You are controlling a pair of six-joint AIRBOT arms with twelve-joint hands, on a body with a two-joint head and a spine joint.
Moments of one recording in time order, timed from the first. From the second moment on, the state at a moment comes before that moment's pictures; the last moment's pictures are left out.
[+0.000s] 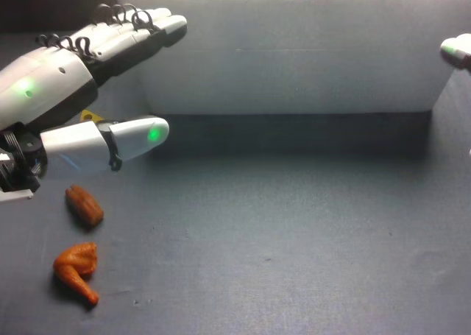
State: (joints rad) left arm 0.80 -0.91 1.10 0.06 -1.12 0.47; right arm -0.88 -0.75 0.92 0.18 1.18 -0.77
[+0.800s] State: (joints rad) left arm 0.75 -0.98 1.19 -0.18 -1.14 0.56; right arm -0.81 -0.79 1.00 0.42 1.20 -0.92
